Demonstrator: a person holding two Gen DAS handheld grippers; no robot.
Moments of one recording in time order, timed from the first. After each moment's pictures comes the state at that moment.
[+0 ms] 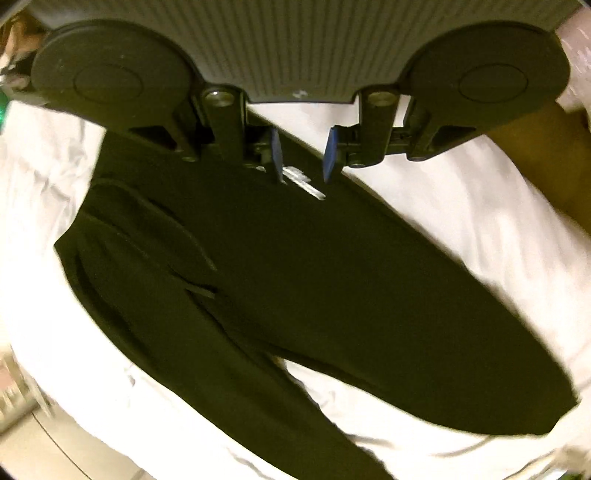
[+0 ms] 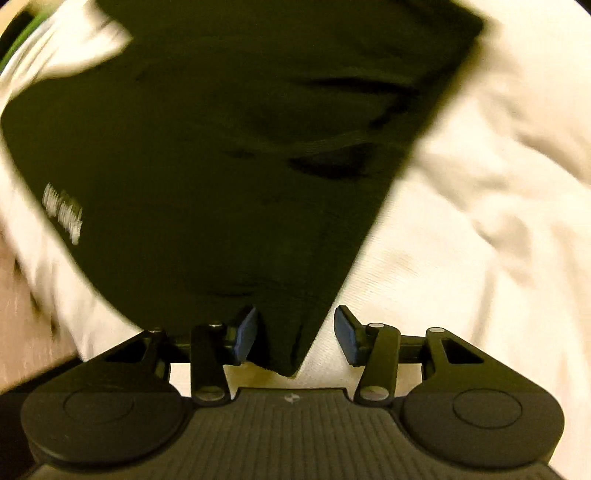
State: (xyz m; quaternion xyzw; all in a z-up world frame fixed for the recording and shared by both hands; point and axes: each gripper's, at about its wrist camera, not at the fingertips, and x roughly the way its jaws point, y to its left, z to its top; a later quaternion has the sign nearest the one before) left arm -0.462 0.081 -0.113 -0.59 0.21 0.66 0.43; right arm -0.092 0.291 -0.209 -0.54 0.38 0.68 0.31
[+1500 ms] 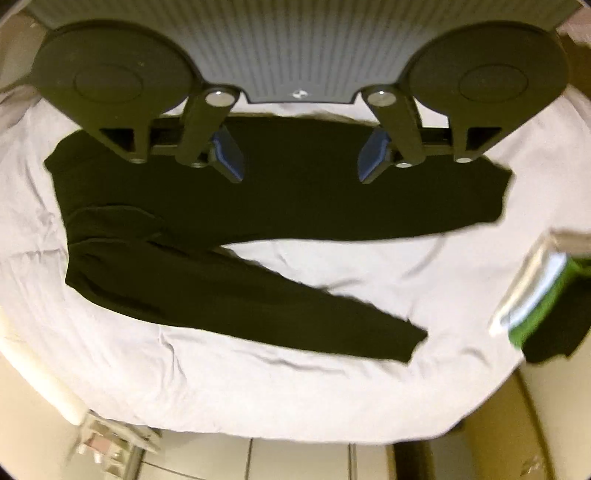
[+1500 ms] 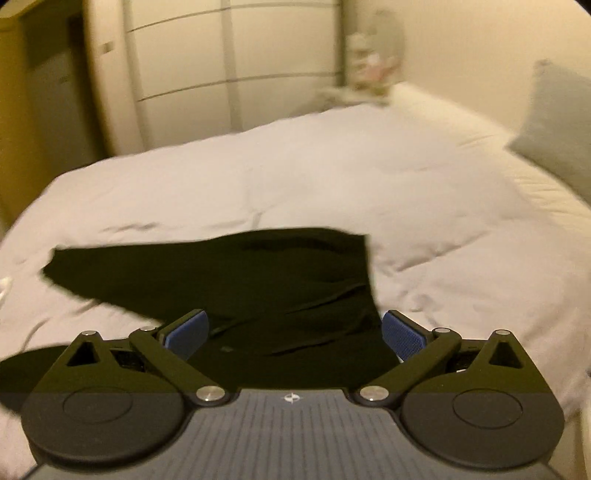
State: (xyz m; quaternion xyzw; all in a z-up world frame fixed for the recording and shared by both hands) left arm -0.639 0.035 0.017 -0.37 0.31 0.65 0.58; right arm -0.257 0.091 0.002 -0.24 0.26 0.65 0.67
